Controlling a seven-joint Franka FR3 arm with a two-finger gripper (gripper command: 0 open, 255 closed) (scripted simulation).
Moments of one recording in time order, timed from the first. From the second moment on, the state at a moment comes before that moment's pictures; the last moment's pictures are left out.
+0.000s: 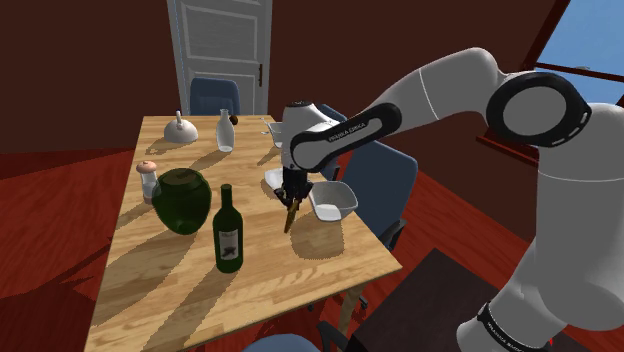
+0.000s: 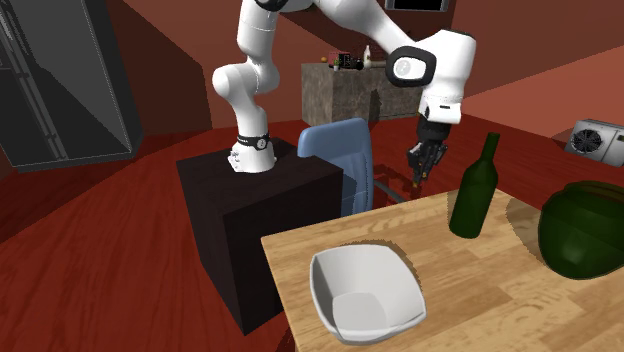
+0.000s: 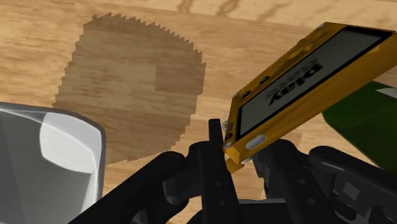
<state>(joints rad) 0.16 0.44 0.15 -1.82 -0.12 2.21 0.50</state>
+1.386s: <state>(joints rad) -0.12 0.55 0.05 -1.59 -0.08 2.12 0.10</state>
